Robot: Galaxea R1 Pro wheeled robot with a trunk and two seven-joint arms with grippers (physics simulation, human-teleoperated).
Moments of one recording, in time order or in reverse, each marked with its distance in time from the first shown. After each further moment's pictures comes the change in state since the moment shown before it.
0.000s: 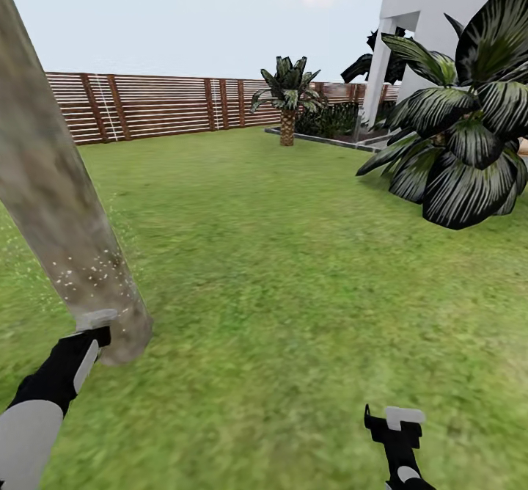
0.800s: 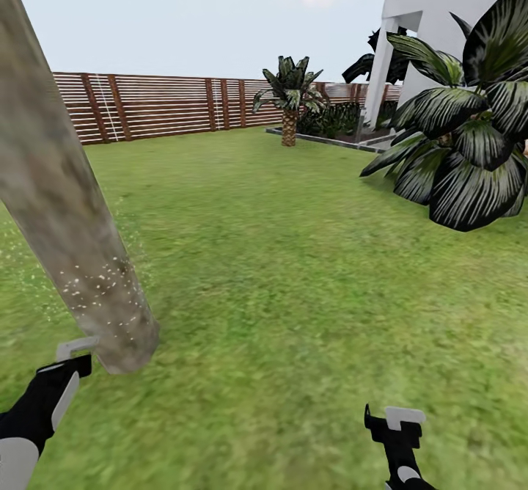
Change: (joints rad) left arm 0.126 0.042 0.032 0.001 0.012 -0.059 -0.001; right arm 0.000 0.000 0.000 0.000 0.000 0.000 0.000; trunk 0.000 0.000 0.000
